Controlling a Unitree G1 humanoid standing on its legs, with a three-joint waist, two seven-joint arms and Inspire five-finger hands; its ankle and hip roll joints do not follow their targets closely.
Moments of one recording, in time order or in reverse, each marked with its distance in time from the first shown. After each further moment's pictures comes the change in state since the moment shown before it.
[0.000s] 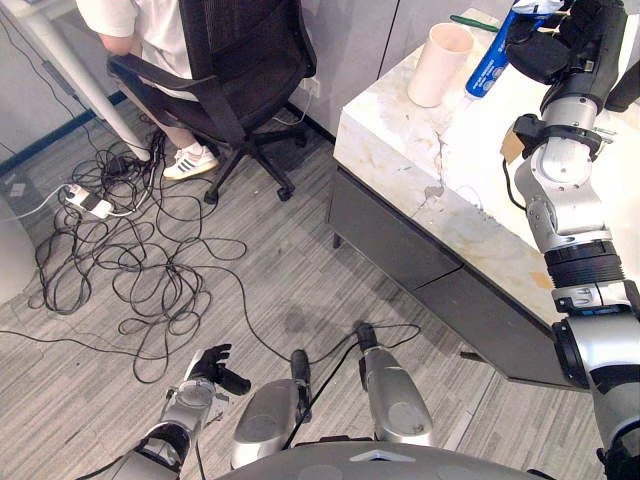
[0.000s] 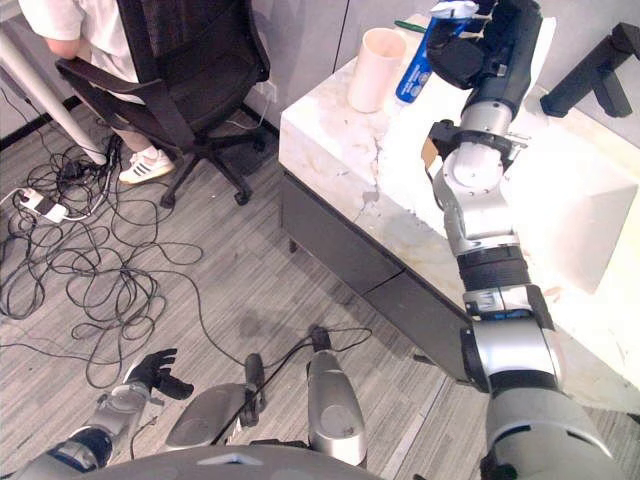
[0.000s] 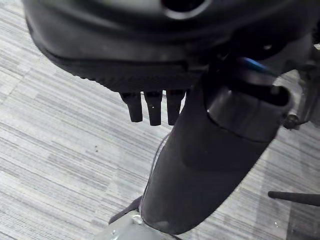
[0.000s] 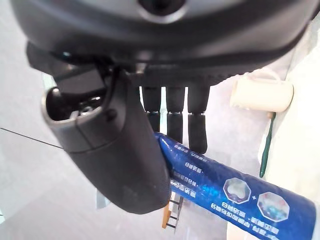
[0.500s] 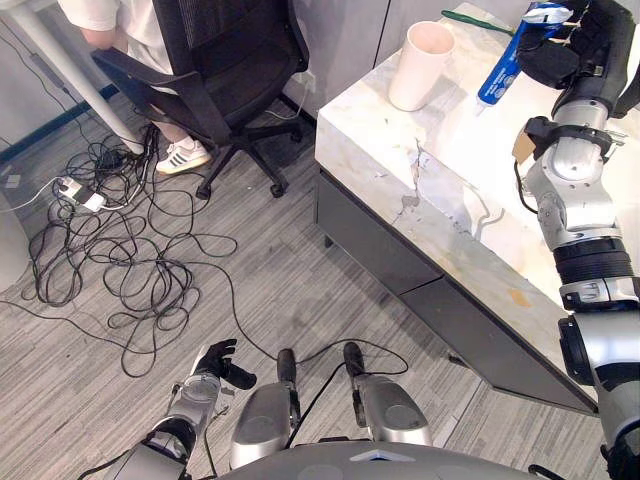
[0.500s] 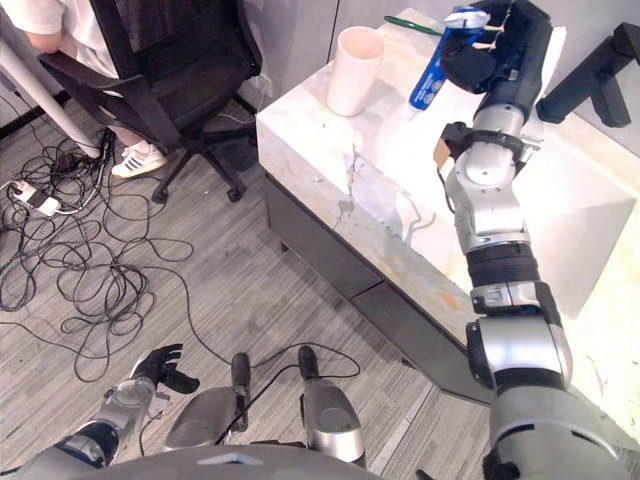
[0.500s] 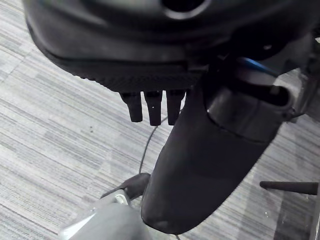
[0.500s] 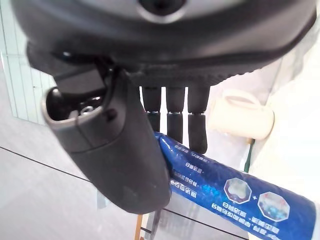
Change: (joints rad) left arm 0.008 -0.042 0.042 0.048 0.000 -0.008 0.002; right arm 0.006 -0.031 -0.020 0.083 0.000 0.014 0.042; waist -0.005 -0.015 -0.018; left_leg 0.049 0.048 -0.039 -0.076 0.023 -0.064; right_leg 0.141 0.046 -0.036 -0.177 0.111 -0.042
